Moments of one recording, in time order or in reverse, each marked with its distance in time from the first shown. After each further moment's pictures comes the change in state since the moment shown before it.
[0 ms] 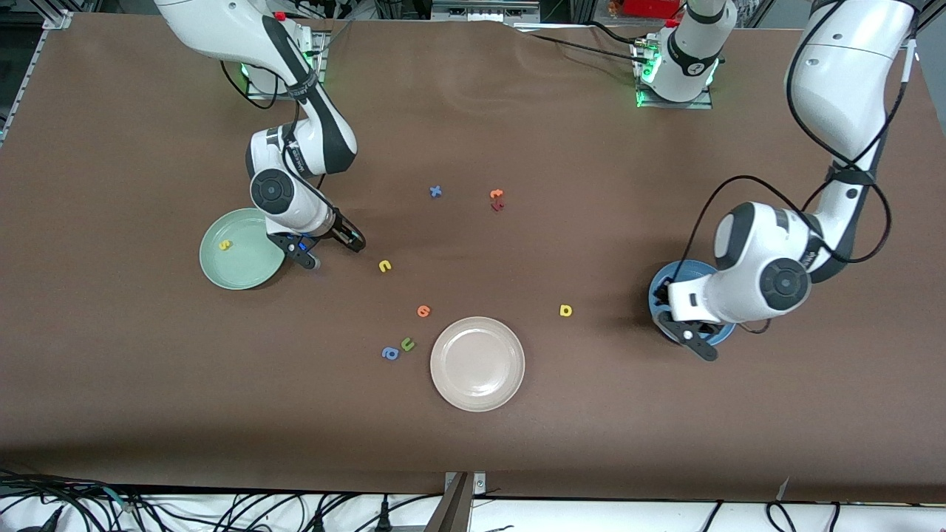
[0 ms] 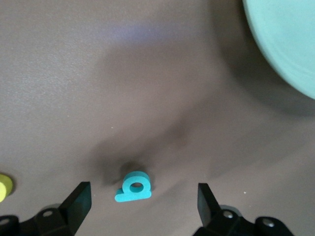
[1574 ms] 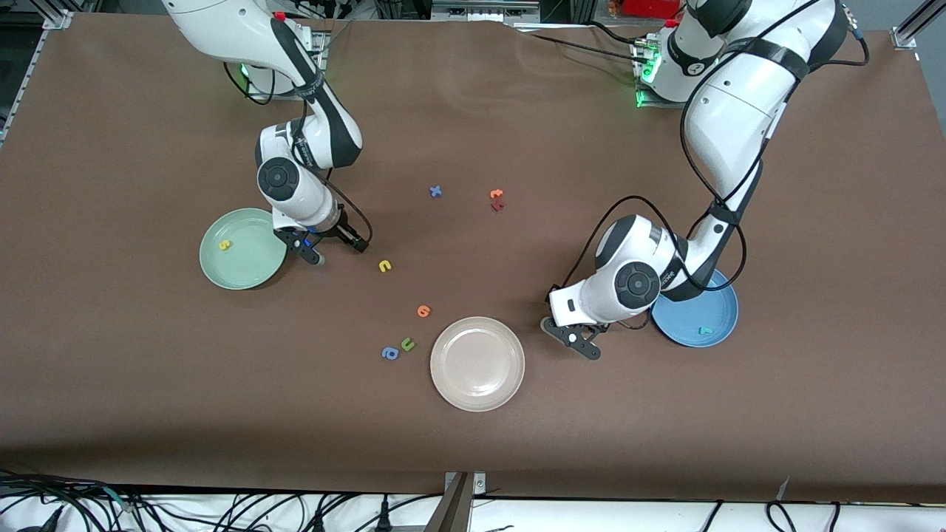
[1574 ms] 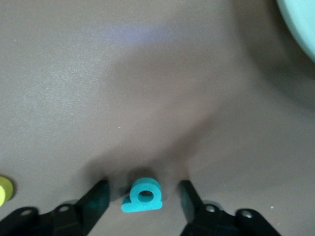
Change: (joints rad) left arm -0.225 0.251 -0.032 0.206 0.000 0.109 -0.341; right arm 0.001 0.014 0.028 -0.064 0.021 0.164 0.002
